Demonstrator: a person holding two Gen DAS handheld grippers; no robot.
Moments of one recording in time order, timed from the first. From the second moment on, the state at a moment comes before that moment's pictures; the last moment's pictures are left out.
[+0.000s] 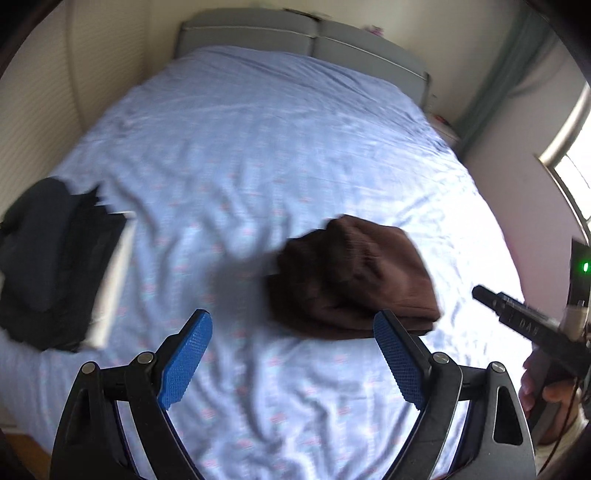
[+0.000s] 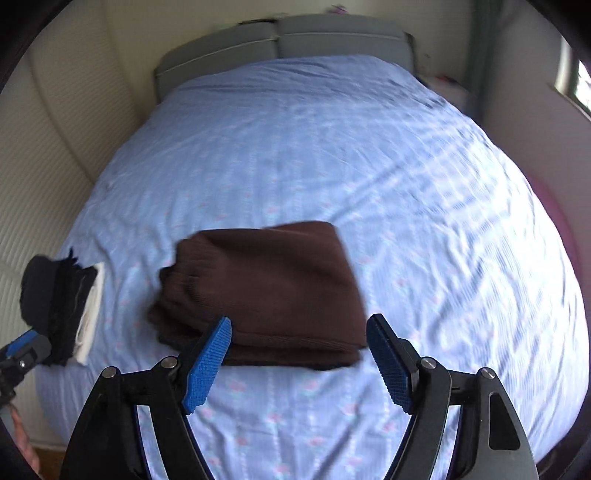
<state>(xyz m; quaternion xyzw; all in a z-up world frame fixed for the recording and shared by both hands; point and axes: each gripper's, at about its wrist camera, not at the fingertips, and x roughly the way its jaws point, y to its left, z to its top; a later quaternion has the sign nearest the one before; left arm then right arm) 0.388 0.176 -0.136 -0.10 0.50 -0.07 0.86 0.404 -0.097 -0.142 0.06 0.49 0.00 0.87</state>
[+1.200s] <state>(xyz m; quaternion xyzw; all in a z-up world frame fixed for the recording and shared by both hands) 0.460 0.173 -0.246 -0.20 0.58 0.04 0.79 0.412 -0.132 -0.243 0.09 0.58 0.08 0.80</state>
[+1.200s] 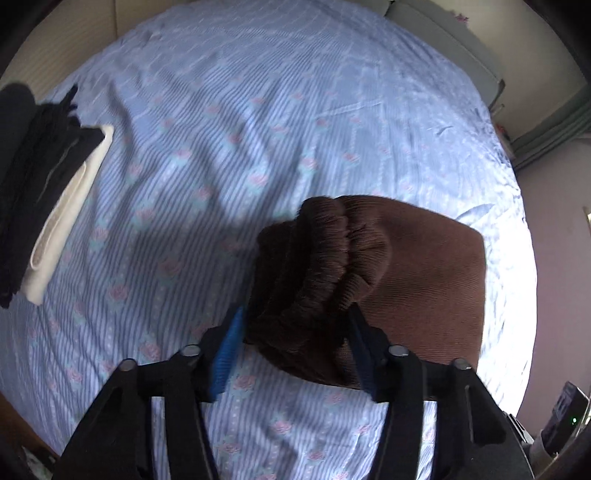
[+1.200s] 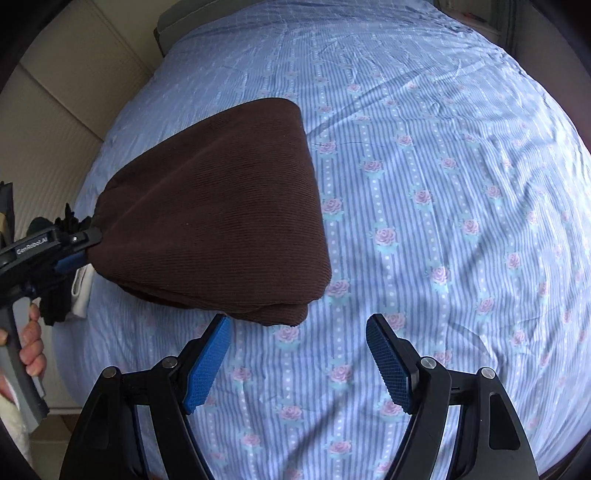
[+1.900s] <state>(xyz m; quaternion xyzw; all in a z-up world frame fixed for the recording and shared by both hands) 0.485 0.146 -0.189 -0.32 0.54 -0.05 0.78 0.421 -0.135 -0.292 0.09 0.63 0.06 0.77</state>
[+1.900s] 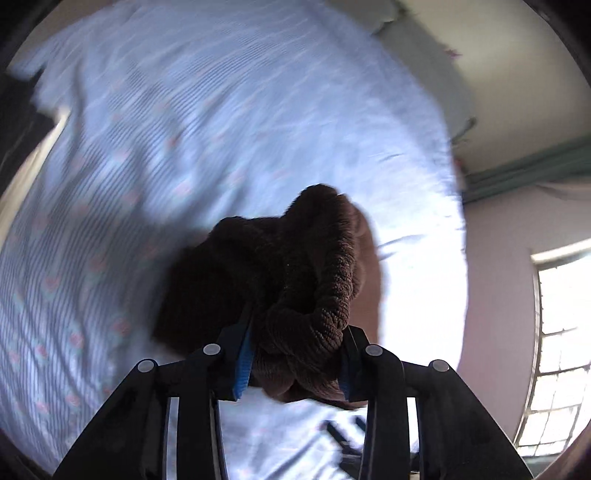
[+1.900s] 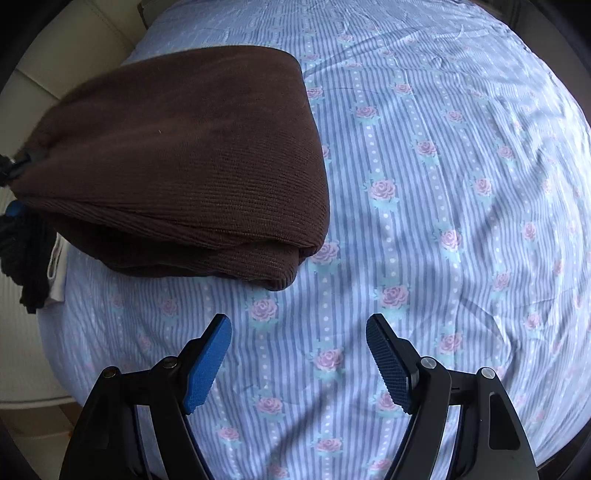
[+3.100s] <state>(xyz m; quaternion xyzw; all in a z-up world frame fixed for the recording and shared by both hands) 0.459 0.177 -0.277 -0.27 0.60 -0.02 0.75 0.434 -0.169 -0.244 0.08 0.58 0.01 0.81</state>
